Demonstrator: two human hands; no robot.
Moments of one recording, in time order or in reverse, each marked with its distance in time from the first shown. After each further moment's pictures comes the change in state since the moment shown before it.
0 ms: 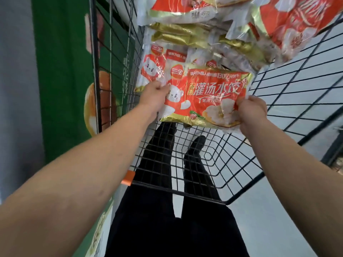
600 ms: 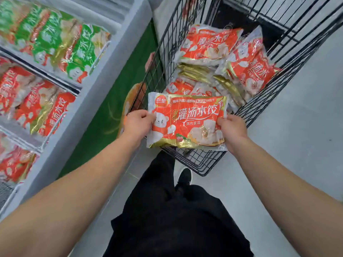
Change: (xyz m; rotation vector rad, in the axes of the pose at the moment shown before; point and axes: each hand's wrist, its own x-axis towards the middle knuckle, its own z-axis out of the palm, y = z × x) left_hand -0.258 -0.093 -0.038 -0.008 0.427 0.296; right_hand -0.148 0.054 -0.114 -0.140 -0.354 -0.516
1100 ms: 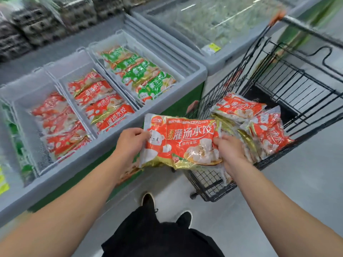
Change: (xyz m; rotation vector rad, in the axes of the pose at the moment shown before) left_hand -0.162 -0.035 -0.118 -0.334 0.277 0.007; right_hand -0.143 -0.056 0.021 -0.068 -0.301 -0.258
